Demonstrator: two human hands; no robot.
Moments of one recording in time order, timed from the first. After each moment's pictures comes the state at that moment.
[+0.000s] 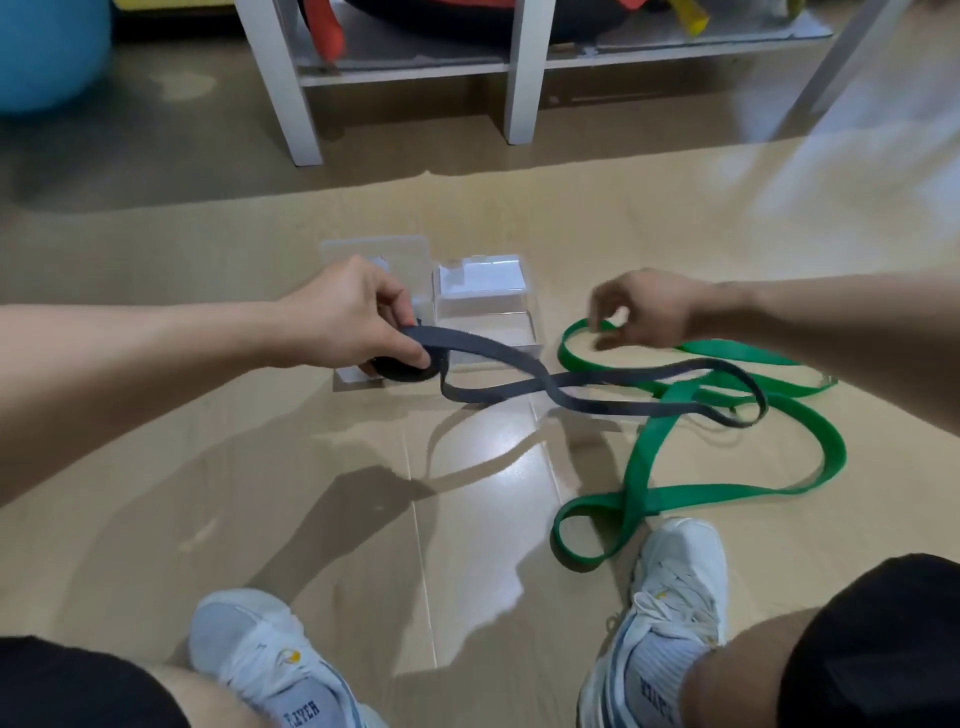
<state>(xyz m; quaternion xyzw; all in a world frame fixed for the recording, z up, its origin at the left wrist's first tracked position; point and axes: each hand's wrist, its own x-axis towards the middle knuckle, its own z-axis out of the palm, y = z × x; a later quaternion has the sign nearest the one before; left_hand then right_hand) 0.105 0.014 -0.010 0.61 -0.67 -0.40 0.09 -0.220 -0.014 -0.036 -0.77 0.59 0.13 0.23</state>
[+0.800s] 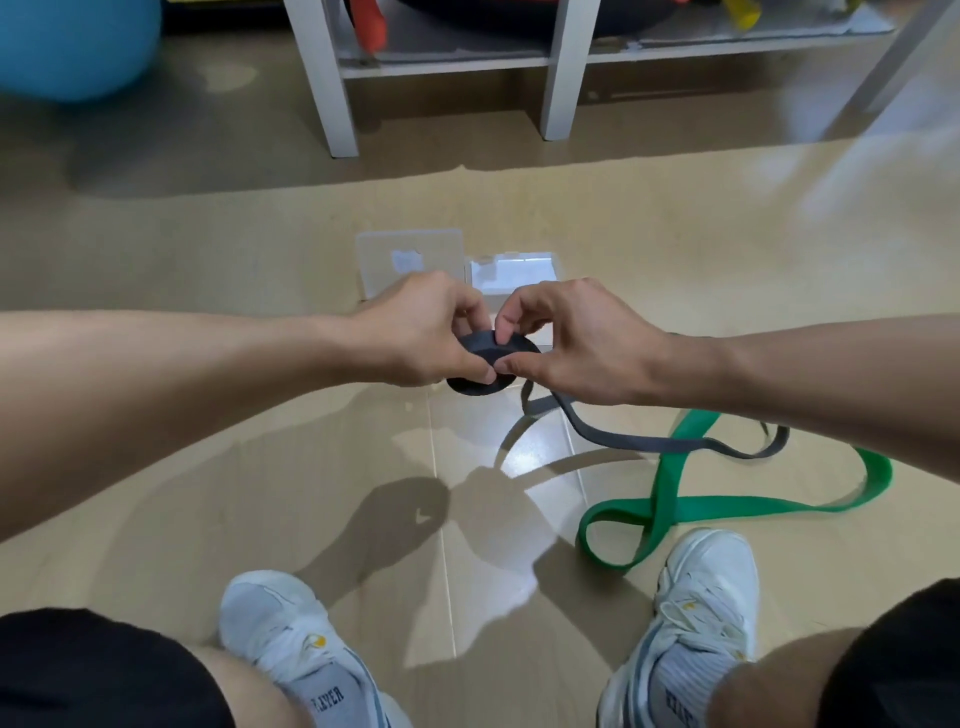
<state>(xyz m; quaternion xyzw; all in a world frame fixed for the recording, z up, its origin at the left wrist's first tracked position) 0.087 0.028 -0.016 0.58 -0.72 -0.38 0.07 -0.111 0.037 -0.024 -0.80 0.49 -0.14 0.32</state>
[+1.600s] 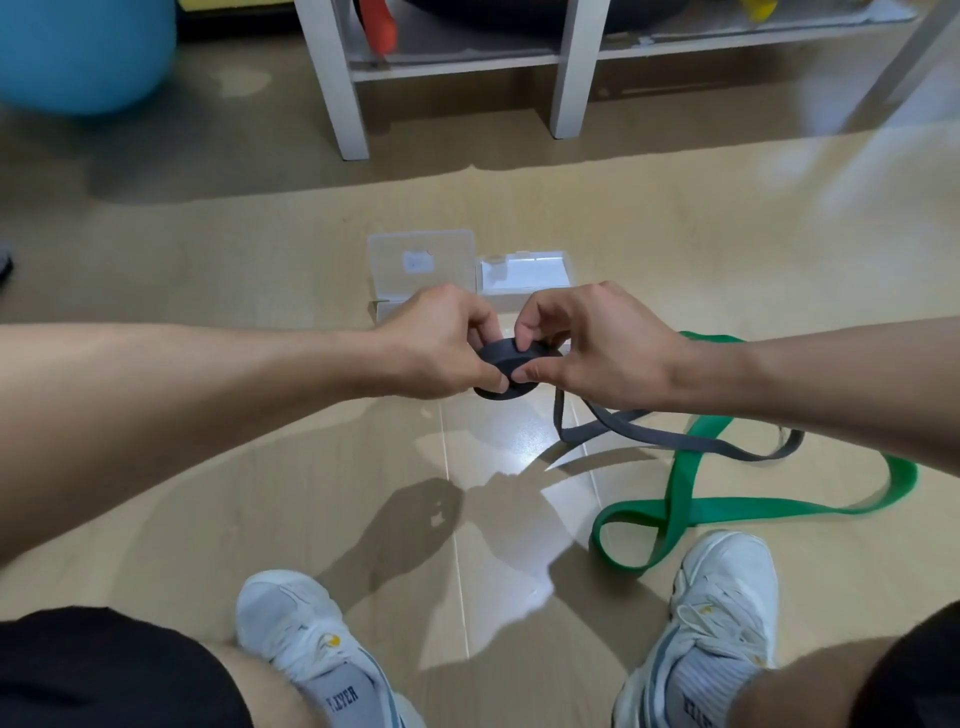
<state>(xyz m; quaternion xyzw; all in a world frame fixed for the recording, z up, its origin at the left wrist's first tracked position) 0.081 0.035 -0.021 0.60 -0.68 -0.41 0.09 -0.113 0.041 -0.023 -0.79 0.51 -0.14 0.31</state>
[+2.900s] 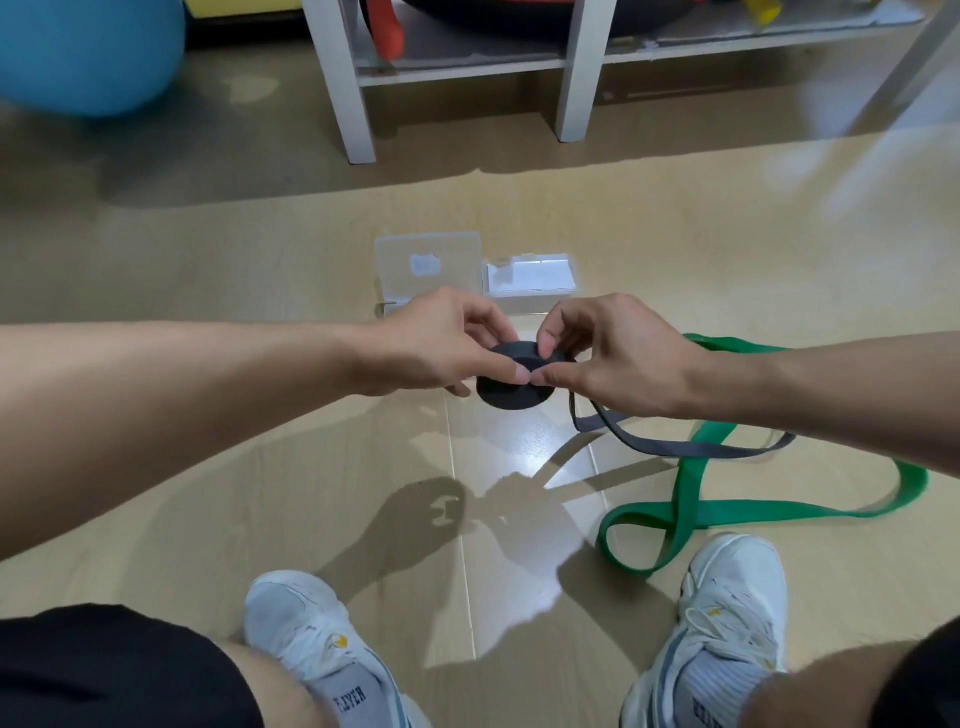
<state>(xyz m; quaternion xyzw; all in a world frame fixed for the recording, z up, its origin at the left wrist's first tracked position) 0.091 0.032 -0.024 0.57 -0.61 -0.54 0.11 -0.121 0.044 -0.033 -0.76 0.51 -0.16 0.36</state>
